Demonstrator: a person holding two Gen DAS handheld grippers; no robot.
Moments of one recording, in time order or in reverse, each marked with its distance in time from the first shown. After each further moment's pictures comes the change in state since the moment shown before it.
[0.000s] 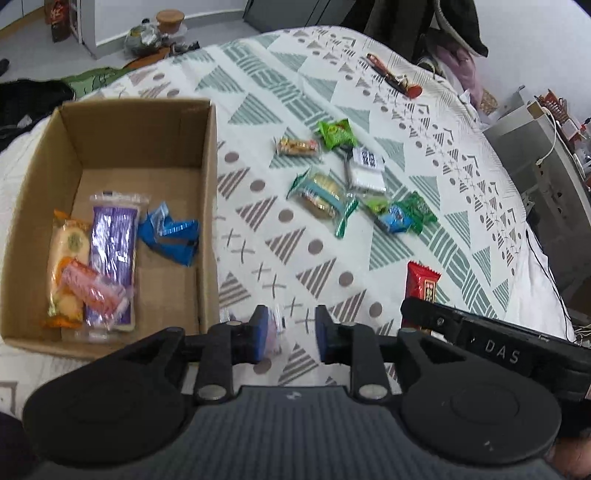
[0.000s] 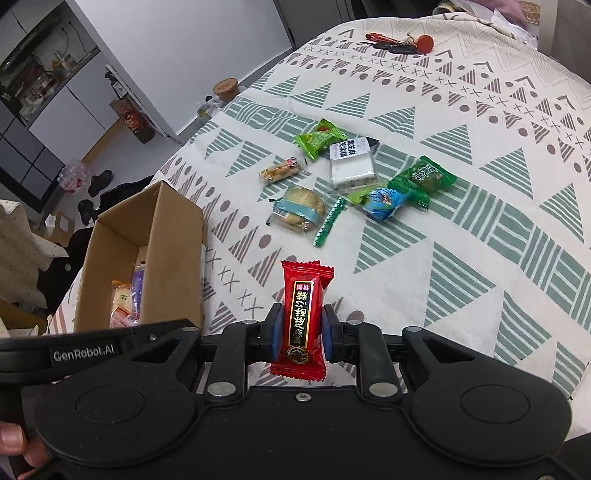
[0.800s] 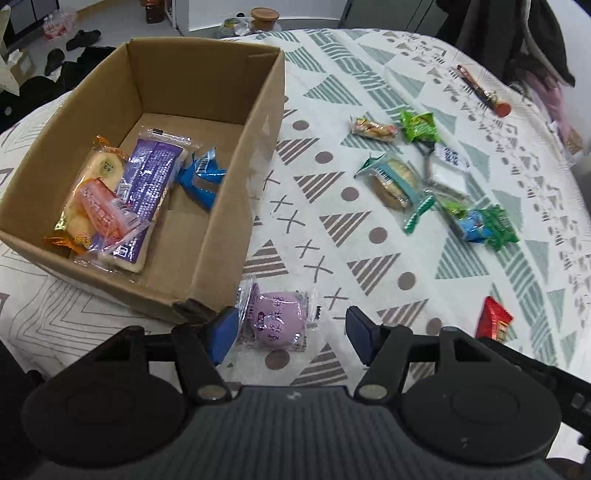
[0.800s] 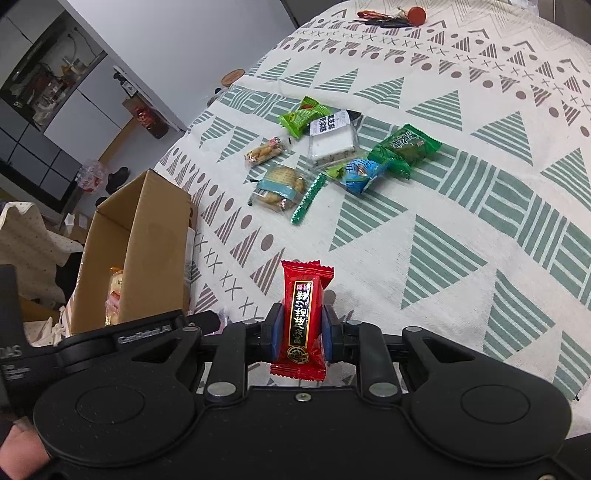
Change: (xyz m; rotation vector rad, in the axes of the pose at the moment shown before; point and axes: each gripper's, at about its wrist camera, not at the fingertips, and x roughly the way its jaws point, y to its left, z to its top) left arm 0.050 -0.018 -0.033 -0.194 -0.073 0.270; right arm 0.012 -0.049 -0.013 0.032 0.044 0.098
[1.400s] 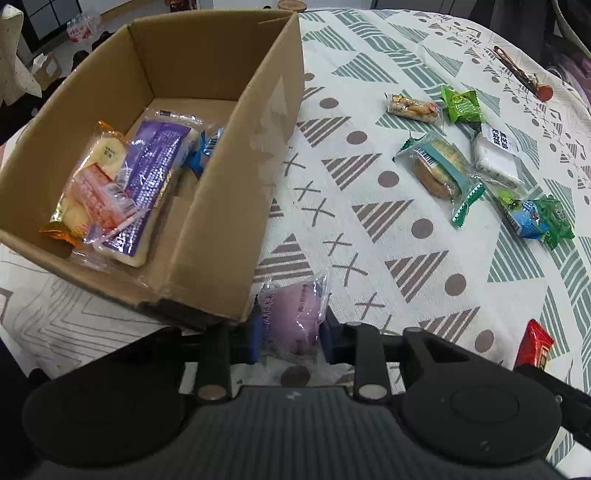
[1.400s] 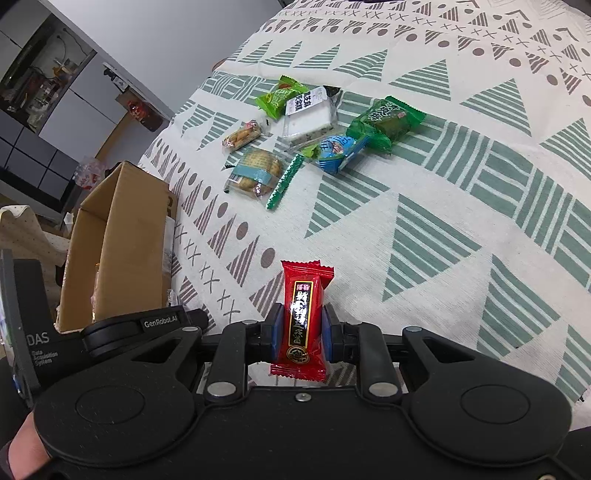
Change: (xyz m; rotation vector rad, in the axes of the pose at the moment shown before) left arm 0.033 -0.008 0.001 -0.009 0.013 0.135; right arm 0.018 -0.022 0.000 0.036 0.050 0.019
